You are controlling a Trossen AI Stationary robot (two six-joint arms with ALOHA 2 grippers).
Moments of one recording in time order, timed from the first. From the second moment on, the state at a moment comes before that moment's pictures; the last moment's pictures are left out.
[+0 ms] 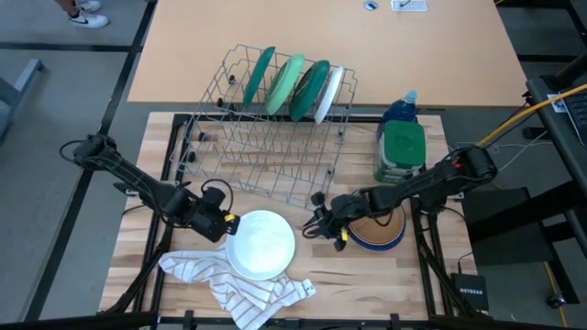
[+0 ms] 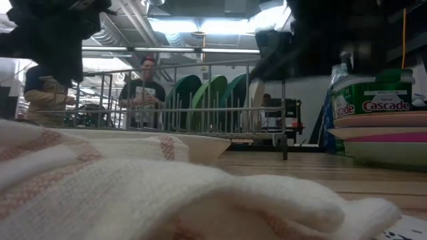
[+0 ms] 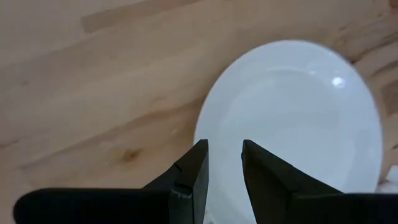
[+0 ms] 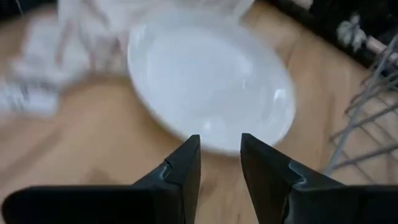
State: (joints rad) left arm -0.50 1.26 0.88 -0.88 -0.39 -1.68; right arm 0.24 1.55 0.76 0.23 -0.04 -0.45
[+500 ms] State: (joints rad) left arm -0.60 1.48 0.88 -0.83 -0.34 -1.78; right arm 0.24 1.57 0.76 0.24 -0.04 -0.48
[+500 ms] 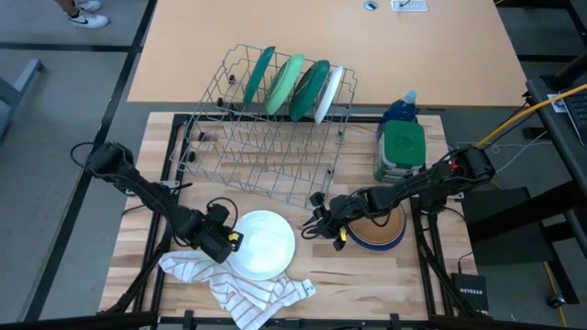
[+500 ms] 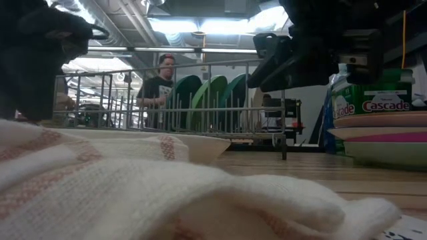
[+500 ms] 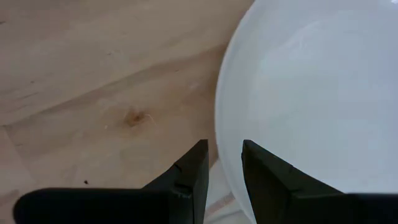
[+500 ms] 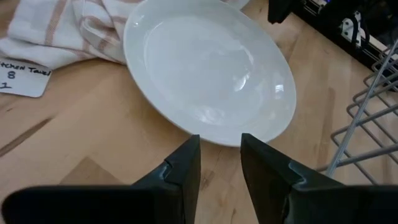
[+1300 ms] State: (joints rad) left arm -0.60 1.57 0.88 -0.76 -0.28 -1.78; right arm 0.24 1.57 0.76 0.23 -0.09 -0.48
